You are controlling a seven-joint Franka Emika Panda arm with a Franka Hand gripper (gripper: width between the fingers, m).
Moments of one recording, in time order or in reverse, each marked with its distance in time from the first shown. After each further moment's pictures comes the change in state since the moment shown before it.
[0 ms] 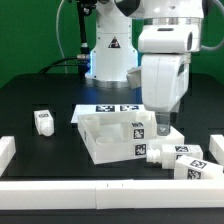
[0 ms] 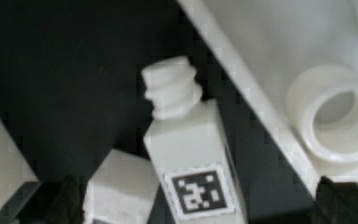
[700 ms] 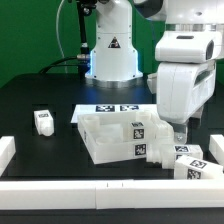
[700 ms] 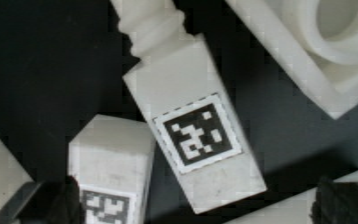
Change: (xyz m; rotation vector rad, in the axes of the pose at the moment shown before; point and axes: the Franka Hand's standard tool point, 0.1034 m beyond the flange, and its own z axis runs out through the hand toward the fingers) arm 0.028 0.004 0.012 0.050 -0.022 0.149
